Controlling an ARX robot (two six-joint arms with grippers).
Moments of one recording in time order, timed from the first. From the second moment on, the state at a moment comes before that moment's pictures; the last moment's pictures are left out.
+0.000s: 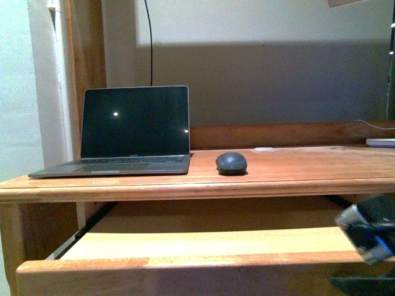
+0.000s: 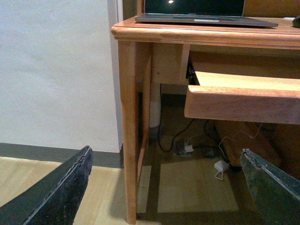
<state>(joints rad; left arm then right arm) -0.01 0.01 0.01 0.00 0.00 -0.01 0.39 1.56 0.49 0.86 -0.21 -0.07</state>
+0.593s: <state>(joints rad) -0.01 0.01 0.01 0.00 0.00 -0.01 0.52 1.97 1.08 0.71 0.10 0.07</state>
